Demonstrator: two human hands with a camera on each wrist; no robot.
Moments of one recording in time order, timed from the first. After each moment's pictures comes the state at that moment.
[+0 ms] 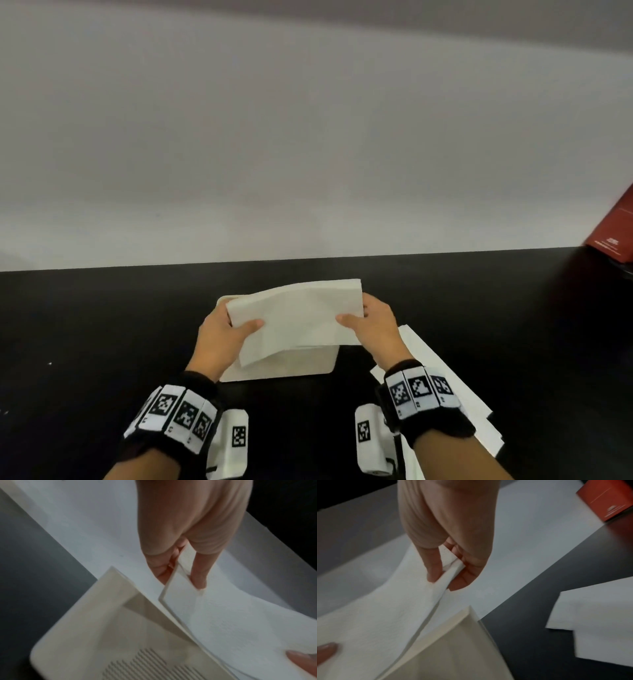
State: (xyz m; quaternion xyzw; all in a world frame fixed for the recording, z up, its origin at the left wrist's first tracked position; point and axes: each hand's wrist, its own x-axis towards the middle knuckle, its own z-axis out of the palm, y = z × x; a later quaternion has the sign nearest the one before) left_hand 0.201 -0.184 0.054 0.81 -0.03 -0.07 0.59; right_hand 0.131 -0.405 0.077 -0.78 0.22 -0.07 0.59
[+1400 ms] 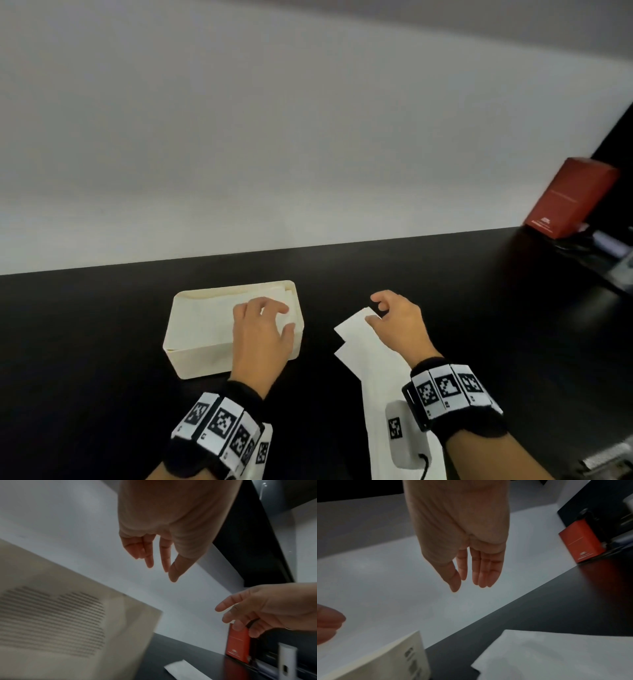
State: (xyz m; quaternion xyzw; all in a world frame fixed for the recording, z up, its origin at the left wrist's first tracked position) left_hand 0.141 -0.272 0.054 0.92 -0.21 0.09 0.32; right_hand 0.072 -0.471 0.078 -0.90 0.31 -0.05 0.30
